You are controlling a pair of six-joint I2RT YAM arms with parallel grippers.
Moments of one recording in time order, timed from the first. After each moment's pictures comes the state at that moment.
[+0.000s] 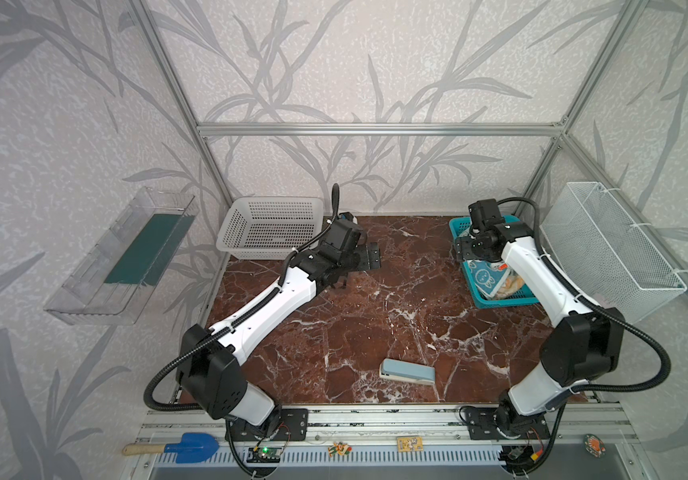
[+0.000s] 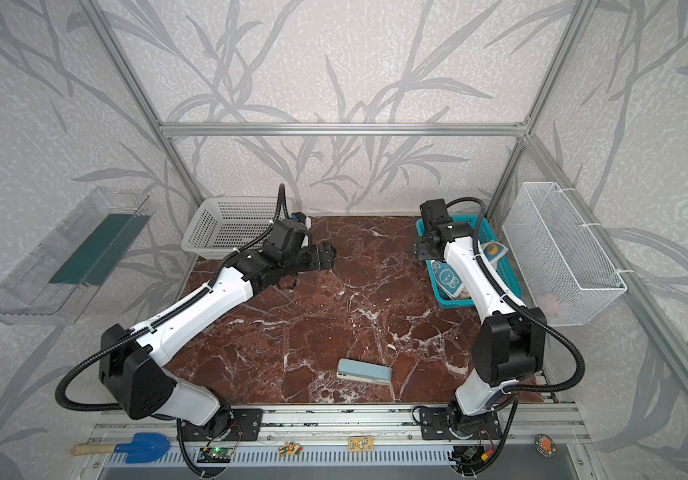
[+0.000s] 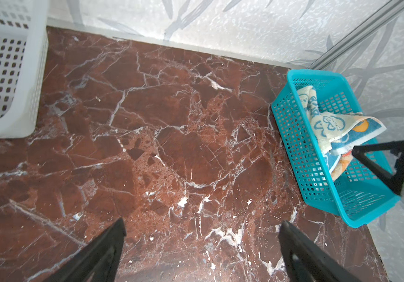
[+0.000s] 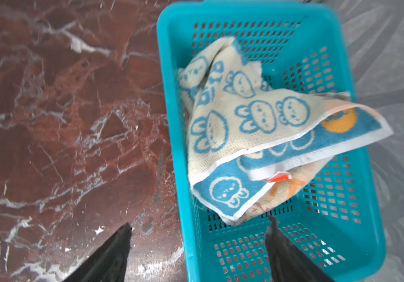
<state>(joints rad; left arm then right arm) -0.63 1.52 1.38 -0.53 -0.11 -0.53 0.16 1.65 1.56 -0.92 0.28 0.21</state>
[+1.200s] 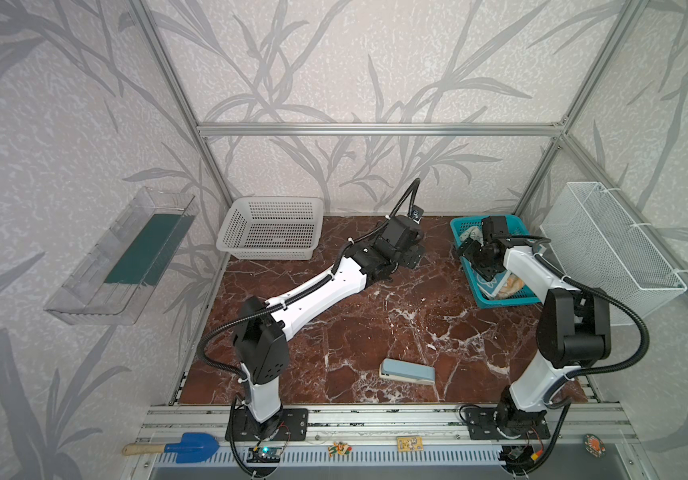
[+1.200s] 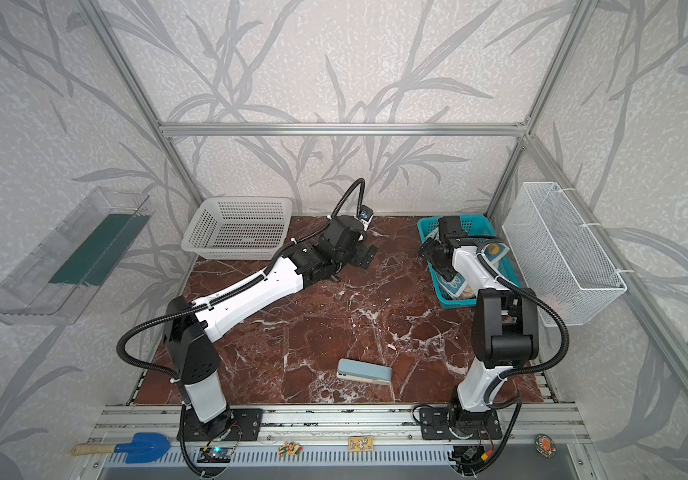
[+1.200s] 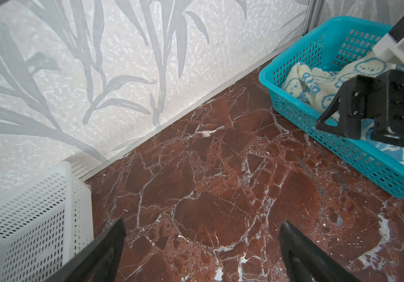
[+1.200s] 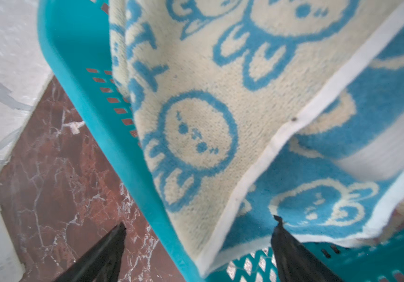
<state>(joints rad) -0.84 1.82 1.71 -0.47 -0.45 0.03 0.02 1.73 1.30 -0.55 -0.06 0.79</state>
